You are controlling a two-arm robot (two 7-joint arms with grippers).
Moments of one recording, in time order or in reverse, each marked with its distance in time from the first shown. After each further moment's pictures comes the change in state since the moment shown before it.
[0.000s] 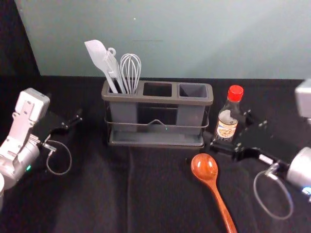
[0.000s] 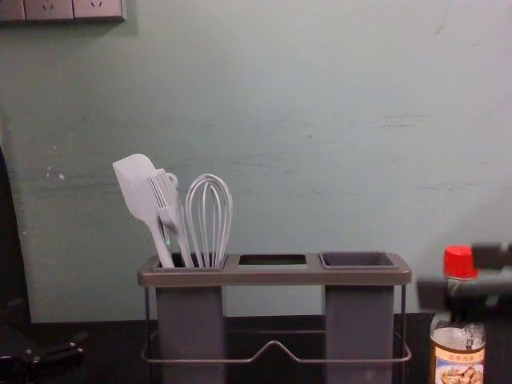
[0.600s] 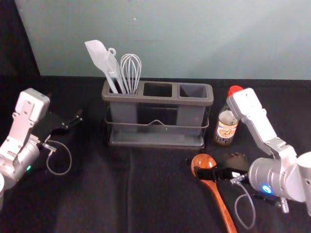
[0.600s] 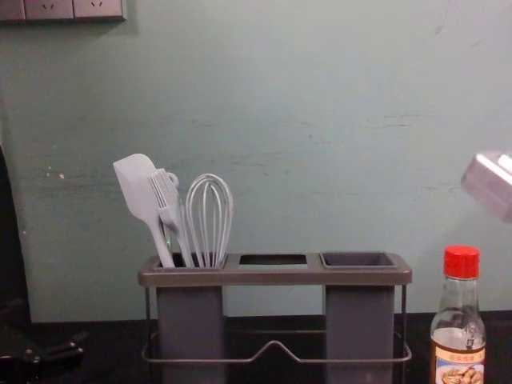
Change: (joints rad) left arm 0.000 0.000 0.000 0.000 0.000 0.000 0.000; right arm 0.182 -0.229 -0.141 0.080 -0.064 0.734 -0.268
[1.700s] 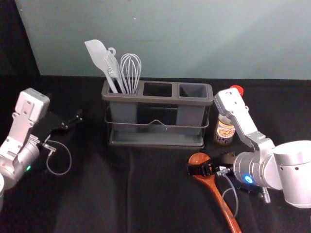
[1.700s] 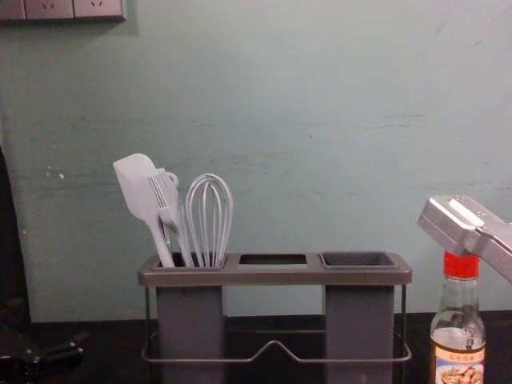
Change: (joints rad) left arm 0.000 0.000 0.000 0.000 0.000 0.000 0.000; right arm 0.095 -0.115 -0.020 0.188 -0.075 0.013 0.028
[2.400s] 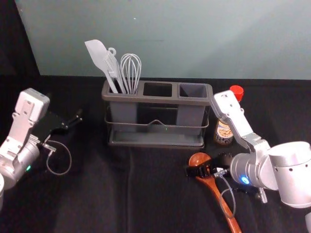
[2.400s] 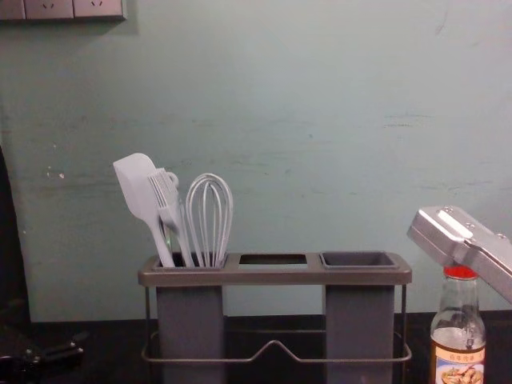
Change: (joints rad) left arm 0.000 0.000 0.000 0.000 0.000 0.000 0.000; right arm 0.009 -0.013 -0.010 0.035 -0.048 -0.020 0.038
